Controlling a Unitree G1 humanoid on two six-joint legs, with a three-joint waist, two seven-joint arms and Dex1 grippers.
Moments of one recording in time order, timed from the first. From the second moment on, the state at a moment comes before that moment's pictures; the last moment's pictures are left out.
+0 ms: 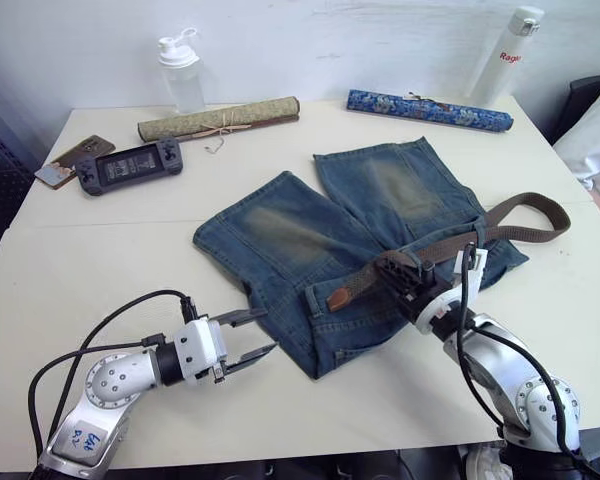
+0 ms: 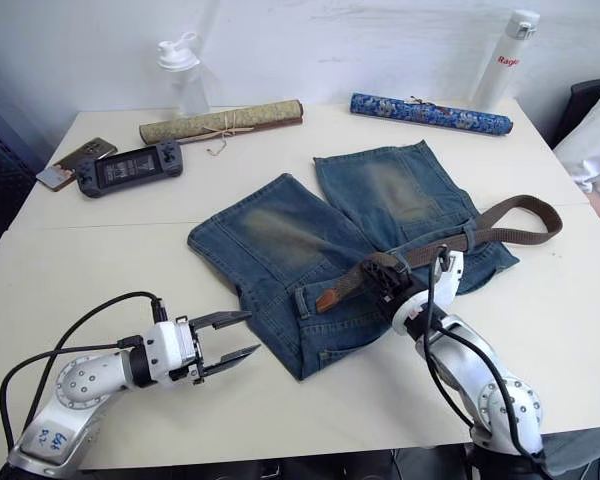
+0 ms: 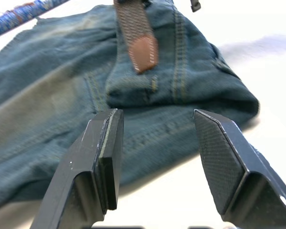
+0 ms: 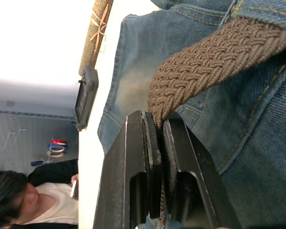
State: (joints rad) left arm 0.13 0.66 -0.07 -0.32 -0.27 -0.19 -0.76; right arm -0.10 -0.33 -0.10 -0.47 1.72 0.54 -0.47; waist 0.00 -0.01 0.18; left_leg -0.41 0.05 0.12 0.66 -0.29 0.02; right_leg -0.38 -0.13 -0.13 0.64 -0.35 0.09
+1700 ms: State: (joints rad) left arm -0.06 0.62 -0.14 -0.08 0.12 -0.61 -0.71; right arm -0.20 -0.09 -0.01 -0.15 1.85 0.74 -0.52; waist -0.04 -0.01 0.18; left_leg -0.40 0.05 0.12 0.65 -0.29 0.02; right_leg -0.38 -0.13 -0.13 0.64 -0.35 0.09
